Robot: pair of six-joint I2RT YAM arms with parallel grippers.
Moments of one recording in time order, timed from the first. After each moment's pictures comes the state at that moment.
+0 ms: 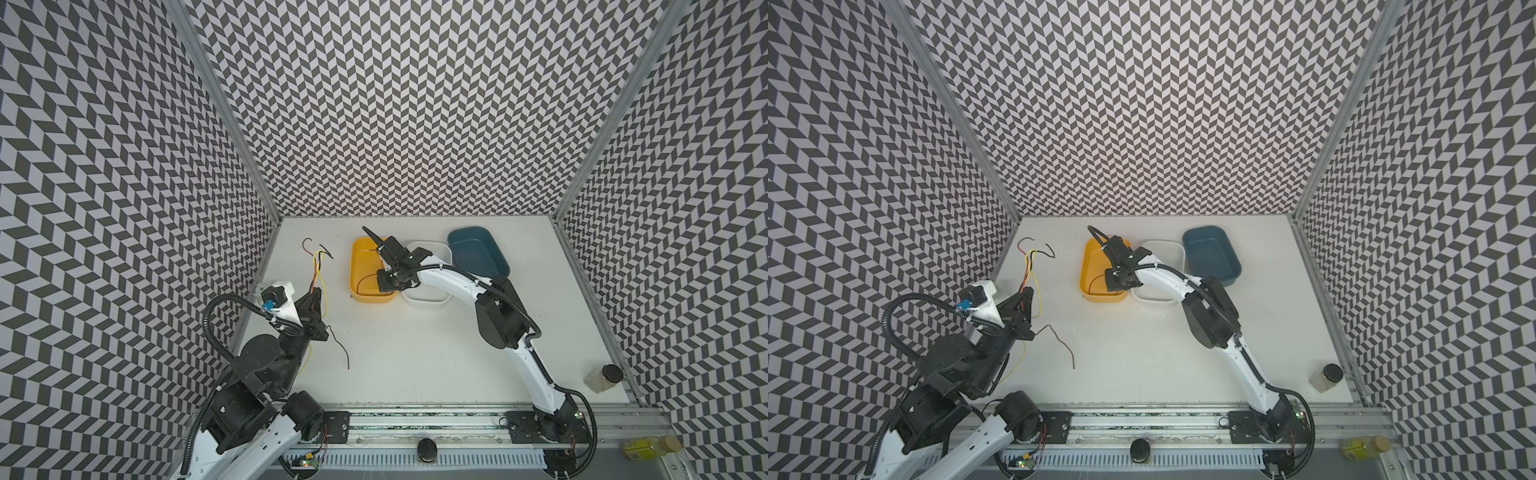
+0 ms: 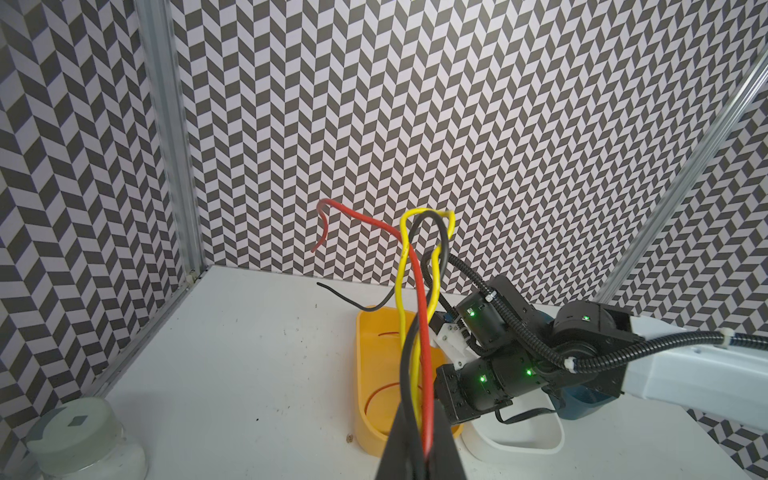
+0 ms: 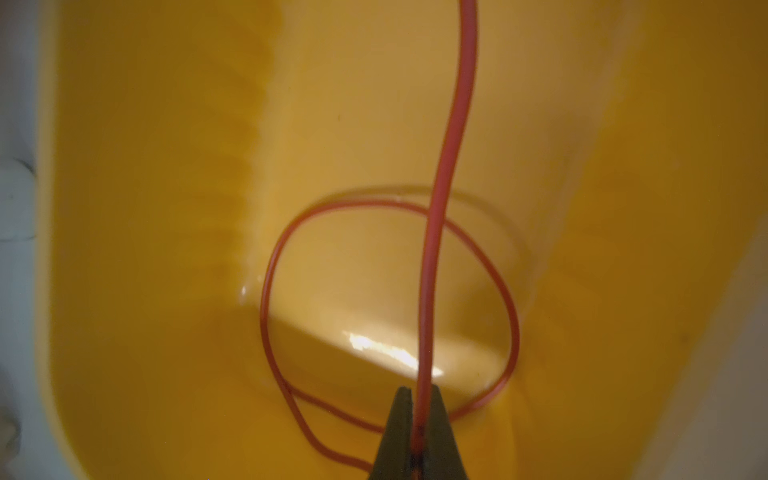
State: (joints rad) left arm -0.63 0.31 0.74 -0.42 -0.38 -0.24; right arm 0.74 2.43 2.16 -0.69 -0.08 0.57
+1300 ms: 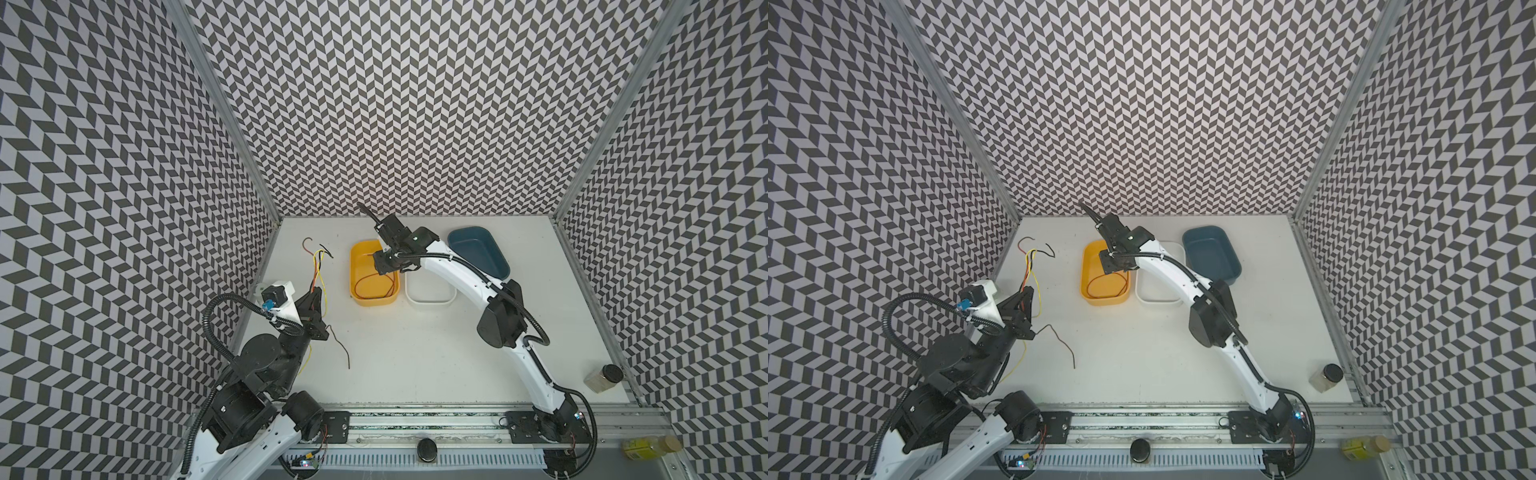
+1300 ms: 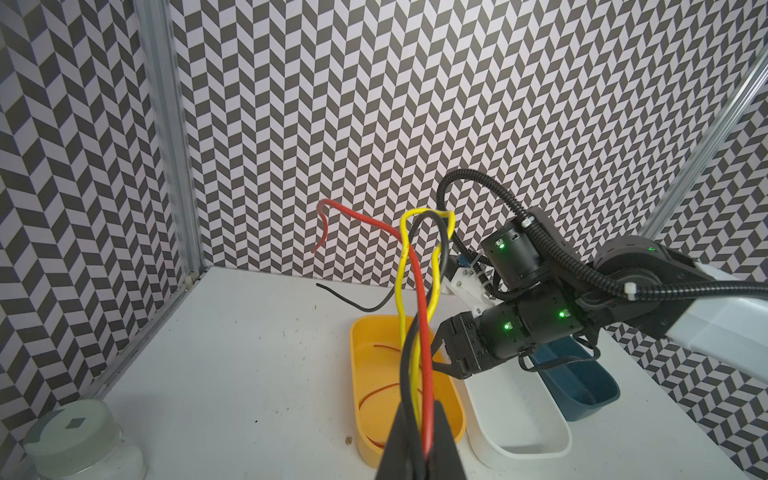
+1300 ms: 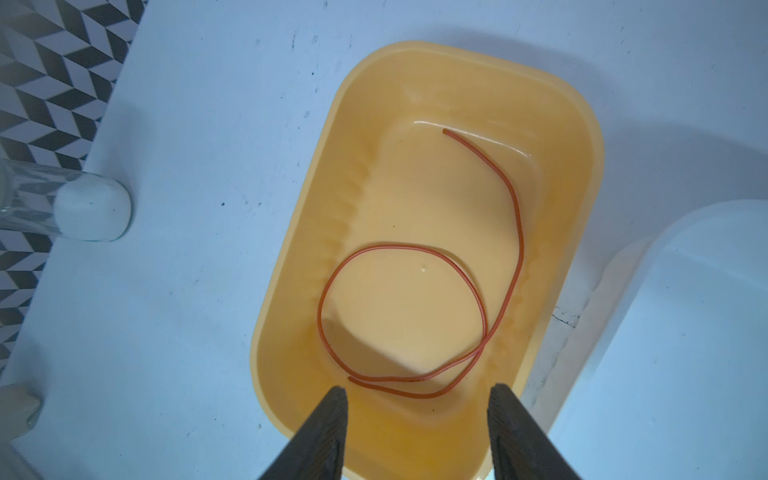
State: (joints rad) left arm -0.63 0.32 0.74 -0.41 -0.38 -0.24; right arm 0.75 2.39 2.44 -0.90 0.01 0.41
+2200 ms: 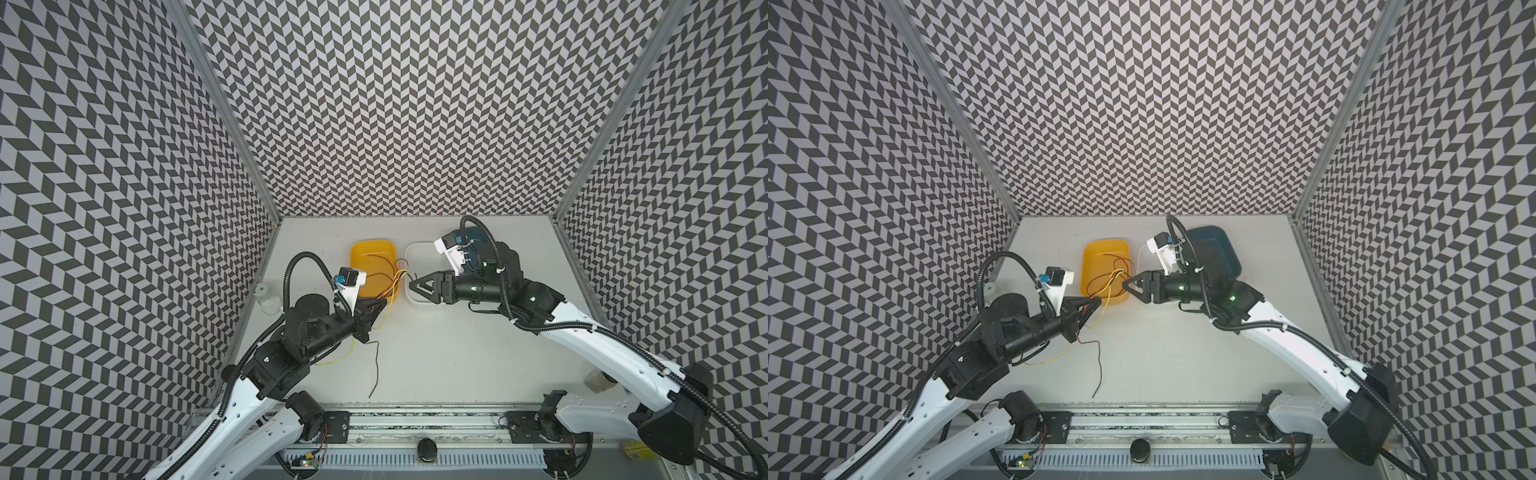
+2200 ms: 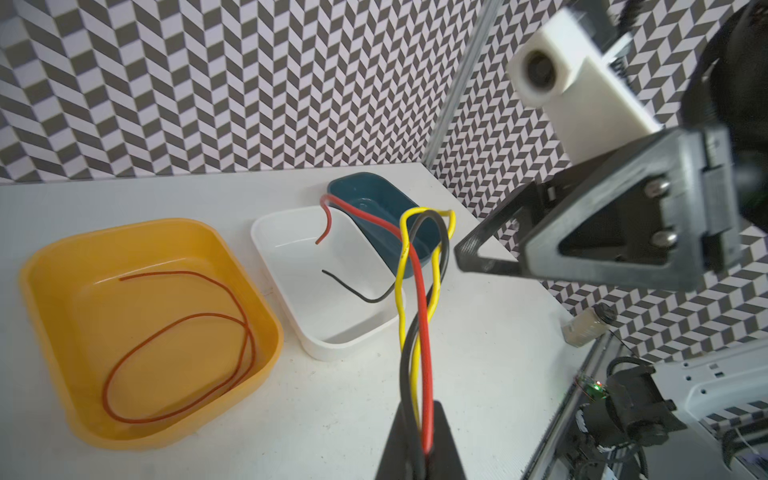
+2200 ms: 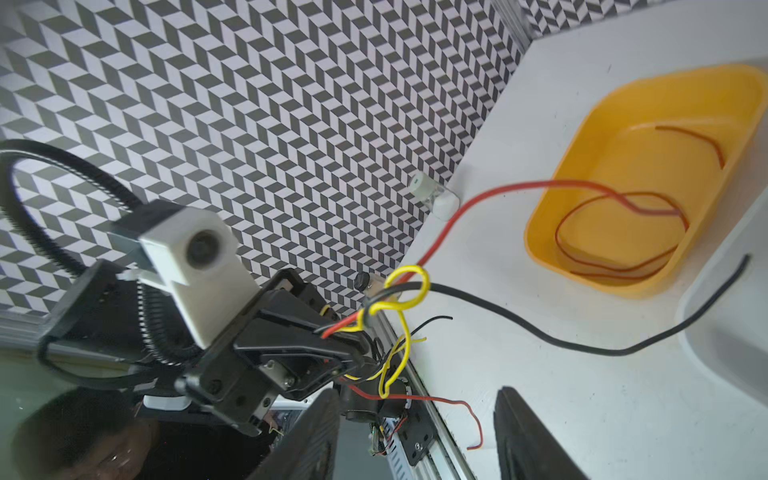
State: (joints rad) left arm -0.64 0.66 0.79 -0.35 0.30 -0.30; right arm 0.70 1.24 1.09 -0.10 -0.52 0.80
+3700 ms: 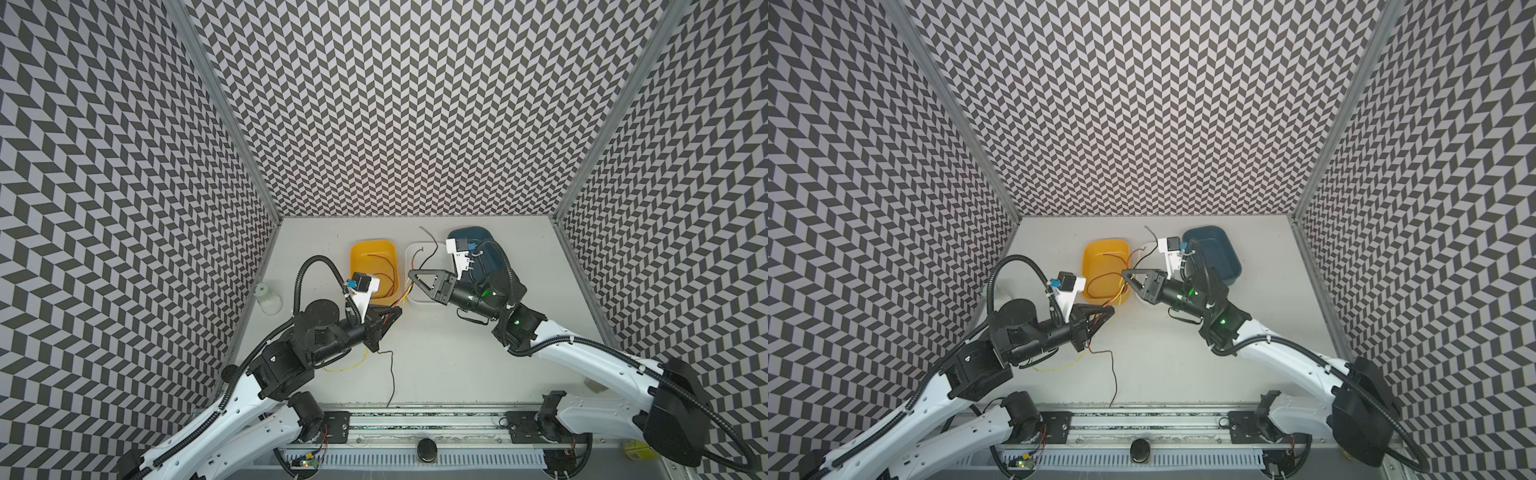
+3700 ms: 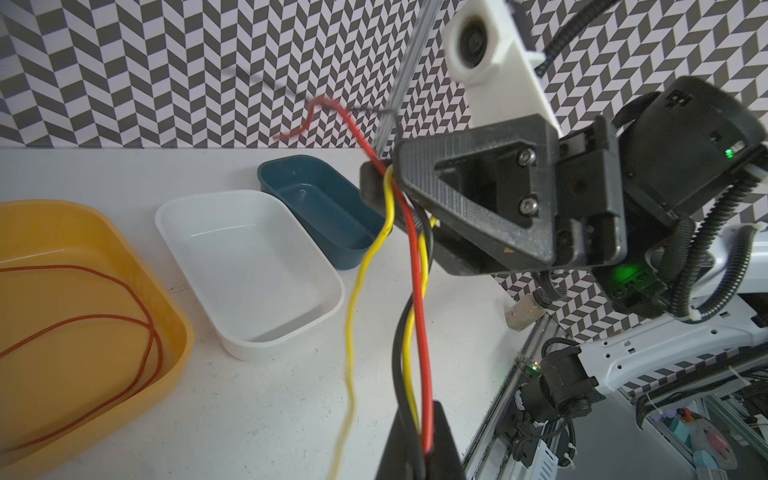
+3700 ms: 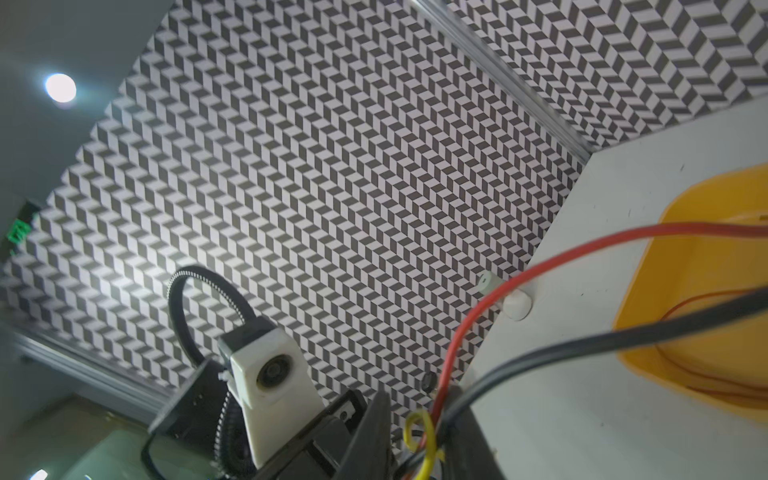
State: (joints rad) left arm -0.80 0.68 0.79 -0.31 0.26 -0.40; right arm 0.75 1.22 0.84 0.59 -0.34 1.00
